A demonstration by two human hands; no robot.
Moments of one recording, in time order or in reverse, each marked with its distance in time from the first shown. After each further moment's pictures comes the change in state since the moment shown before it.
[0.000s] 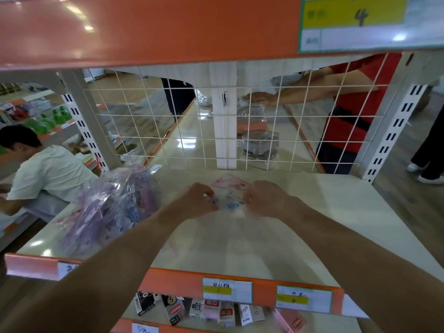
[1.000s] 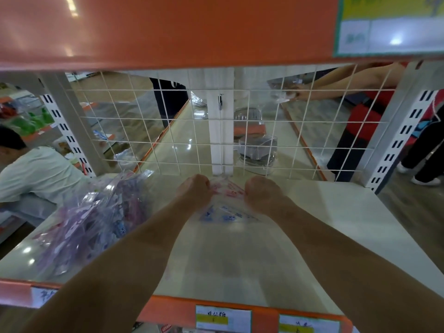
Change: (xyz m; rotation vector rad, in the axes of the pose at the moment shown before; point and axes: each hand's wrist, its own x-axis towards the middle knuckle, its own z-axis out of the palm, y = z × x) left_hand 0.062 0.007 0.008 0.019 0.140 -0.101; right_hand 0.042 0.011 0.004 0.001 0.132 0.159
